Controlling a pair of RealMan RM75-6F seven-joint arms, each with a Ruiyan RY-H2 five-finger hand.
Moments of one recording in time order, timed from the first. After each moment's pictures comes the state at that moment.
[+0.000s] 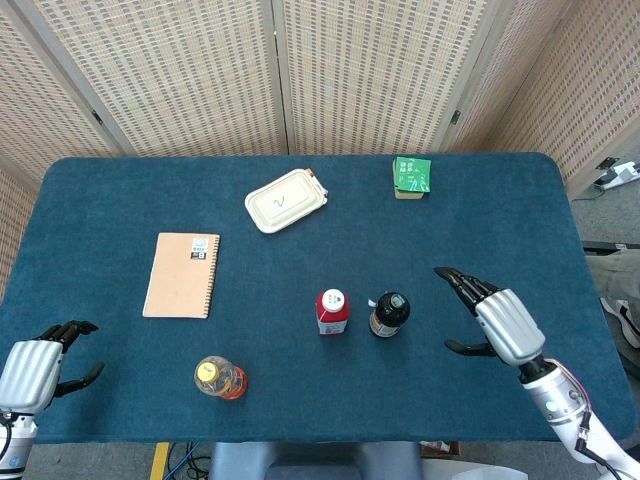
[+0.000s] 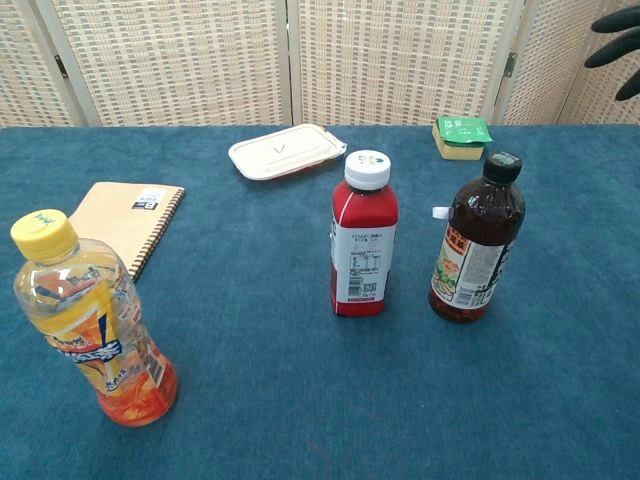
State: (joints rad) left arm -0.10 -1.14 -0.02 -1.62 1.57 1.50 0.06; right arm 0.37 -1.09 -0.01 -1.72 -1.68 1.40 0.17
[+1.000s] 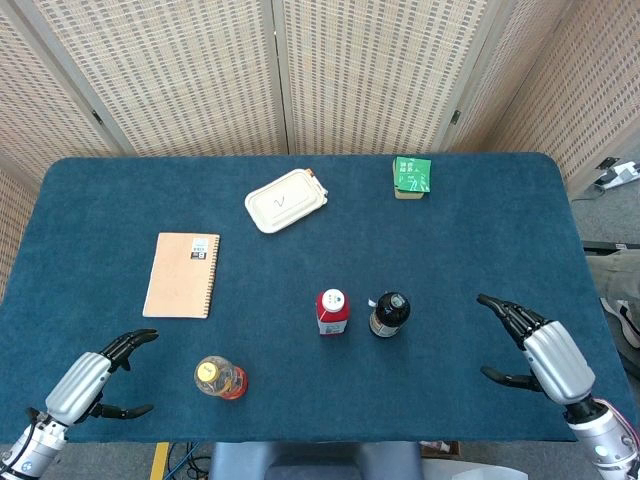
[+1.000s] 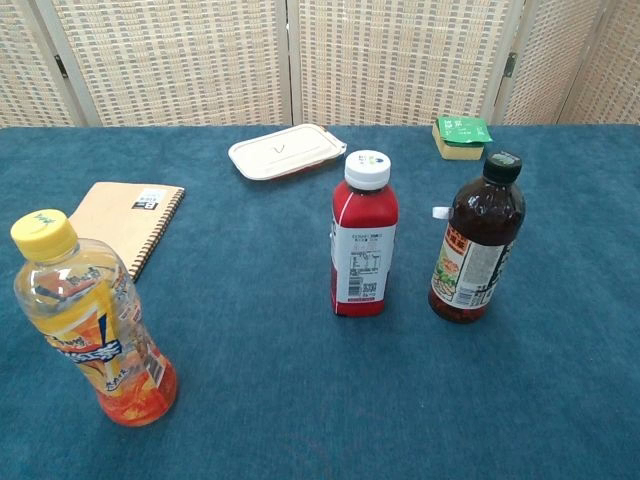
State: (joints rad) left arm -0.22 -1.10 0.12 -1.59 1.81 1.40 -0.48; right arm 0.20 -1.09 -0.07 -1.57 -1.82 1.61 0.29
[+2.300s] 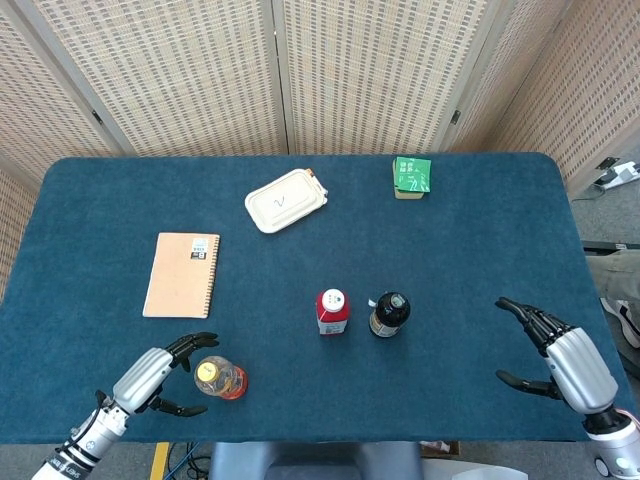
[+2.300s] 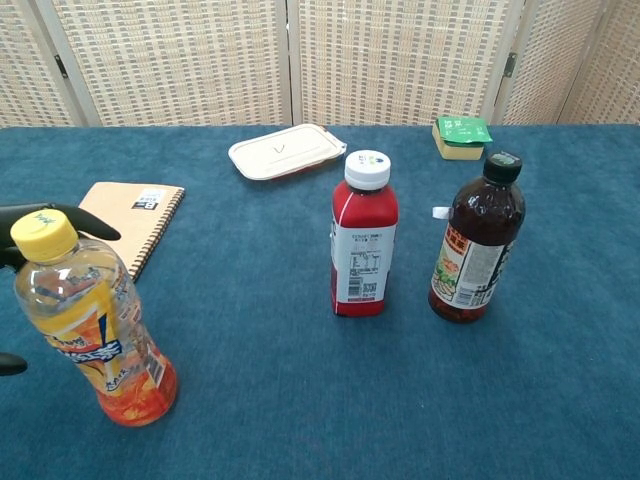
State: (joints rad) left arm -0.36 -1.24 0.11 -1.68 1.76 1.25 -0.47; right arm 0.15 -1.07 -0.06 -1.53 -1.84 1.68 0.35
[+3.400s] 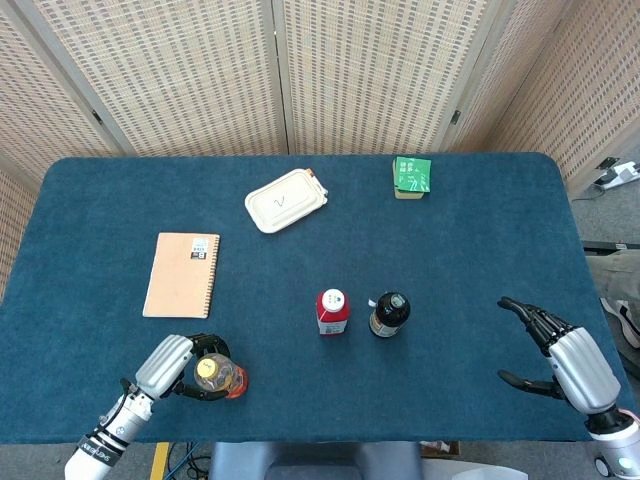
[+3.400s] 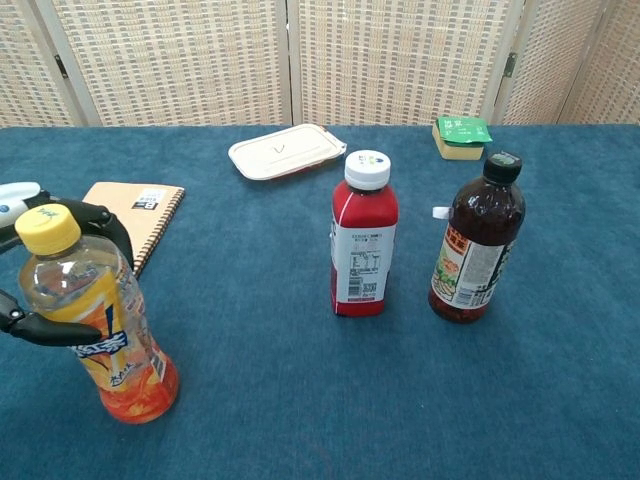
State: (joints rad) left arm -0.39 -1.34 0.04 -1.71 1.62 1.22 -0.27; right arm 0.15 -1.07 -0.05 -1.53 -1.84 1.68 0.36
